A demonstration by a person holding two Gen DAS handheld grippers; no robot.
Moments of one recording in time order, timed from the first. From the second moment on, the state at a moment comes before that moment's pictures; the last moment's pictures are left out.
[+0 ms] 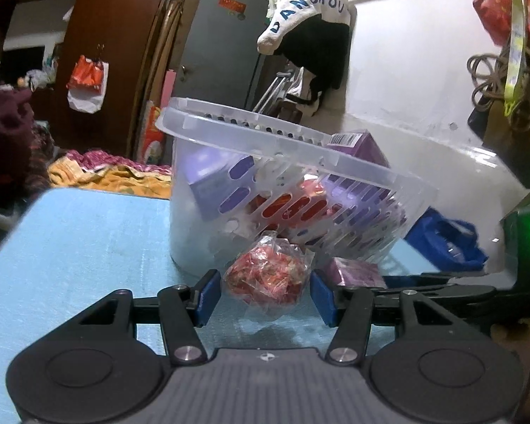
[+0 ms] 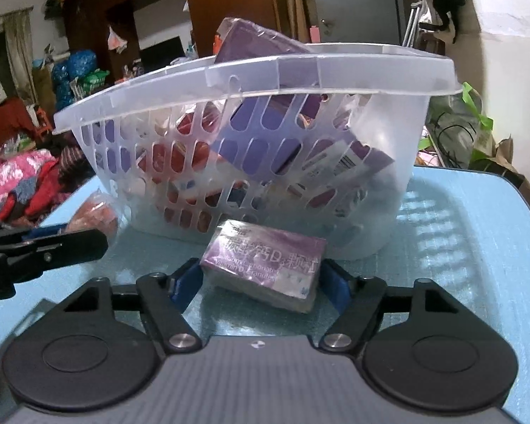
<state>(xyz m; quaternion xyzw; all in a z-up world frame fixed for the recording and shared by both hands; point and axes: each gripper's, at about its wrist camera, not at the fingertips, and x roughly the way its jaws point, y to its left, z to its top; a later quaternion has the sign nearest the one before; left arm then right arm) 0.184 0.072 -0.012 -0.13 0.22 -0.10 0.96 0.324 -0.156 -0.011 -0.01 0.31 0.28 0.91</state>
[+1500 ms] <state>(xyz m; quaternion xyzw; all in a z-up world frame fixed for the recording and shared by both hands) 0.242 0.078 0.099 -0.14 0.14 -0.08 0.98 0.376 -0.151 0.130 -0.02 0.19 0.28 0.94</state>
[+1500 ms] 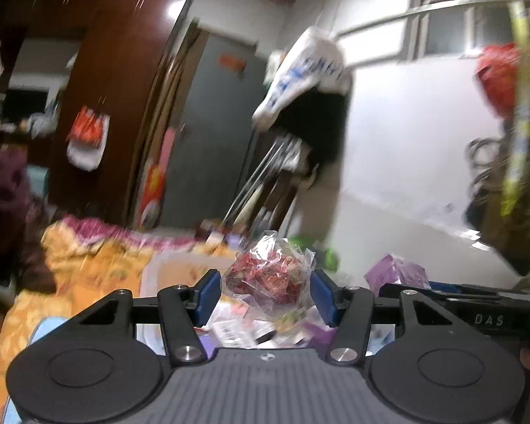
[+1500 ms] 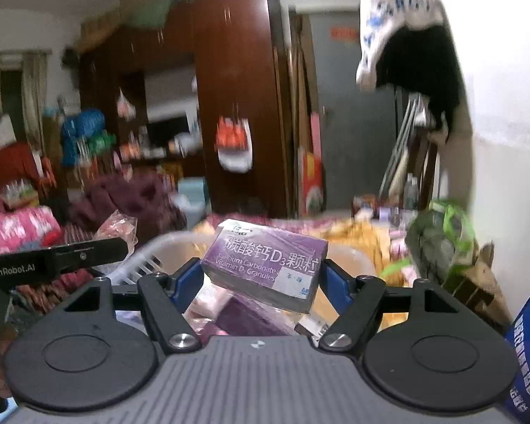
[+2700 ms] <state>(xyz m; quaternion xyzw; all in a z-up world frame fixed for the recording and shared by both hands) 0.187 0.098 0.076 -0.12 0.19 -0.04 0.97 0.310 -0.221 0.098 0.01 0.15 0.26 0.95</state>
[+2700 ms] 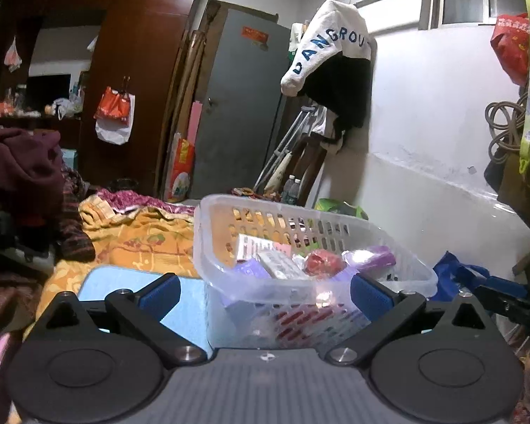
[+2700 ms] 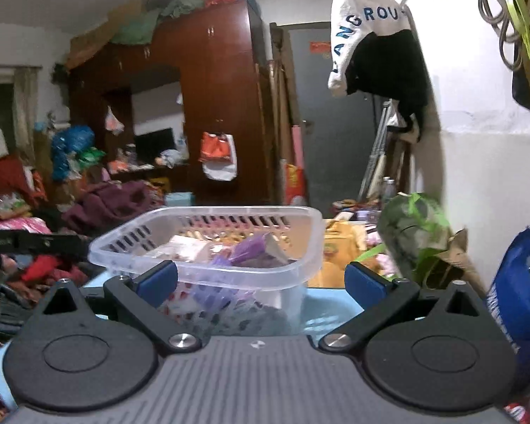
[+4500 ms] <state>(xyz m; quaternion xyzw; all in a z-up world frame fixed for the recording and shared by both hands) 0.164 0.033 0.069 -0.03 0.19 0.00 0.98 0.295 -0.210 0.072 -0.06 0.14 0.23 0.96</state>
